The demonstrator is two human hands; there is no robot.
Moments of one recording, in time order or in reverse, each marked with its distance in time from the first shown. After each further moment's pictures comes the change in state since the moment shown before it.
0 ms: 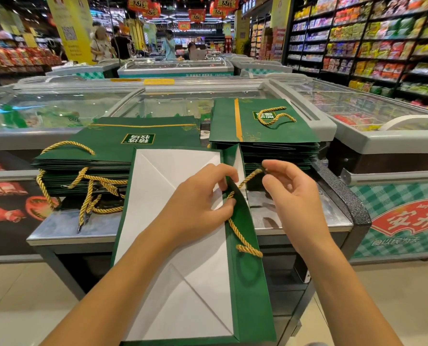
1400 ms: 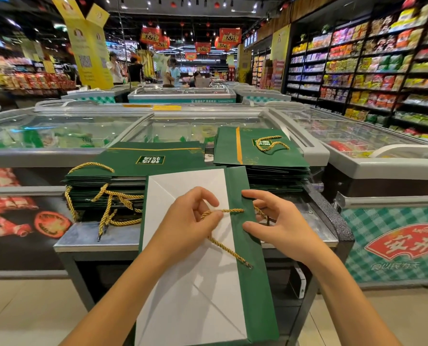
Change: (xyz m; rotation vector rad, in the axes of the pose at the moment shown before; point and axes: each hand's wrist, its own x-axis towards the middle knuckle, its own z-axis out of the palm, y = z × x) left_hand -0.026 0.022 -0.019 -0.243 0.164 -0.332; right_hand 0.001 0.000 -0.023 -0.250 -0.459 -0.084
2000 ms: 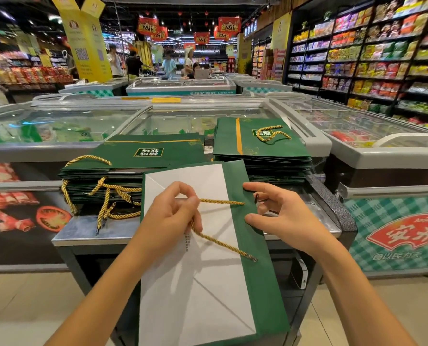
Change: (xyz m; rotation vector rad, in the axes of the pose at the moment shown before) left_hand -0.011 -0.012 -0.020 -0.182 -0.023 -0.031; right_hand -0.001 -0.002 -0.004 0.068 -0.002 0.030
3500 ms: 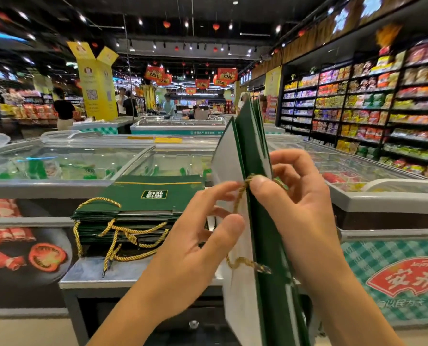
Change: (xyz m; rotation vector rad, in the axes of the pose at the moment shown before) left_hand -0.026 0.100 0.006 -0.016 -0.128 0.397; right_hand -0.033 -0.166 0.017 0.372 0.330 -0.415
